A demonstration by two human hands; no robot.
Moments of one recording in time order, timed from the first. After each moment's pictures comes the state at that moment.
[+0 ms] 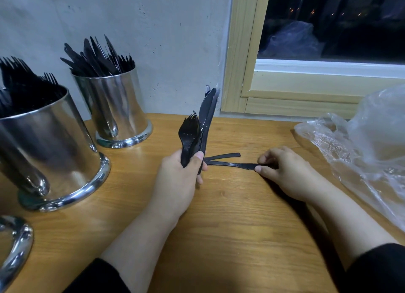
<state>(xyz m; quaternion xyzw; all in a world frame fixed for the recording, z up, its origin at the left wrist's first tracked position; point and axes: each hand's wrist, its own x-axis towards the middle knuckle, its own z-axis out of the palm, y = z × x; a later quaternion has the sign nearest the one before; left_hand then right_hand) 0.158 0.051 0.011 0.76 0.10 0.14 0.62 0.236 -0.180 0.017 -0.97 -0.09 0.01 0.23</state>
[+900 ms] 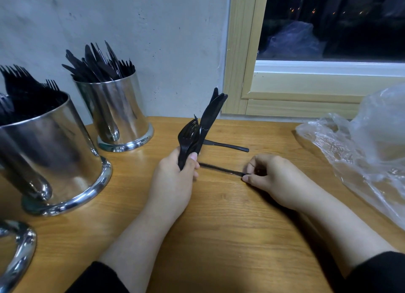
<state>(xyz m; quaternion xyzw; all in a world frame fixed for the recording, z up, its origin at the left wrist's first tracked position) 0.160 0.057 0.015 0.82 0.11 0.17 0.54 0.218 -0.161 0.023 -0.94 -0.17 0.04 0.30</state>
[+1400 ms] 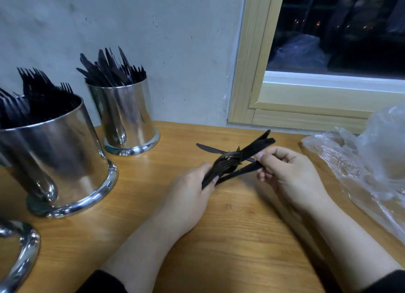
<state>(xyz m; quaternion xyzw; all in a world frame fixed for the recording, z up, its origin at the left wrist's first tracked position) 0.156 0.059 0.019 0.92 -0.02 0.07 0.39 0.220 -0.143 0.032 -0.66 -0.07 0.01 0.75</state>
